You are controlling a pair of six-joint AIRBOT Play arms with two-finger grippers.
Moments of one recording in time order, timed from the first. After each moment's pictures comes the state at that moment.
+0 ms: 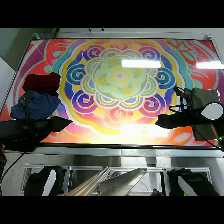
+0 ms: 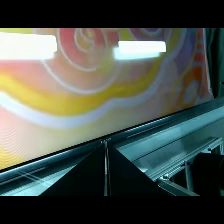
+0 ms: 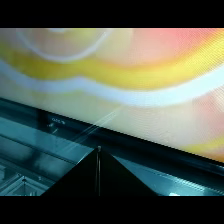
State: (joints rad) left arm 0.24 -0.59 0.66 -2.43 1.40 1.87; right arm 0.07 -0.90 0.83 -1.05 1.31 1.50
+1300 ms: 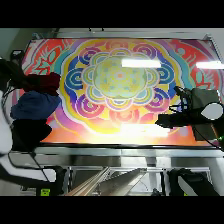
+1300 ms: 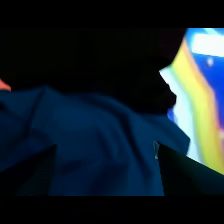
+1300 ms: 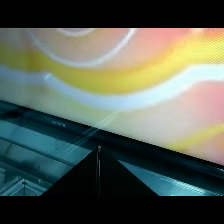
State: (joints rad) left arm 0.24 -1.63 1.63 -1.49 1.18 1.72; right arm 0.07 -0.90 0.83 -1.05 1.30 1.50
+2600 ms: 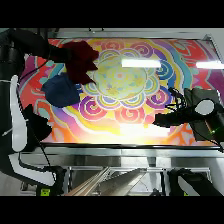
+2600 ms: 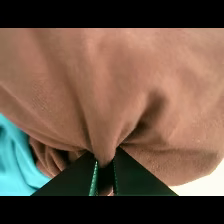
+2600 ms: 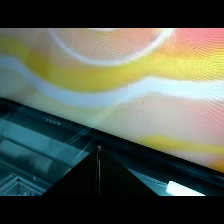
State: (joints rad) left arm -0.11 -1.64 2.02 -1.91 1.38 1.73; right arm 0.07 -1.00 0.83 -1.03 1.29 1.43
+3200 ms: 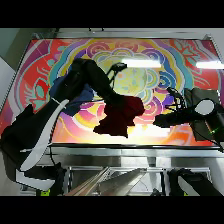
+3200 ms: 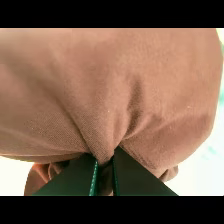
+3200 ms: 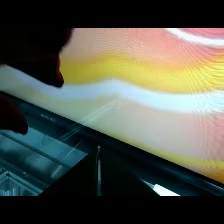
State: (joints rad) left arm -0.63 -1.62 1.73 -2.00 1.48 1.63; right arm 0.07 -1.00 0.83 -1.03 1.29 1.36
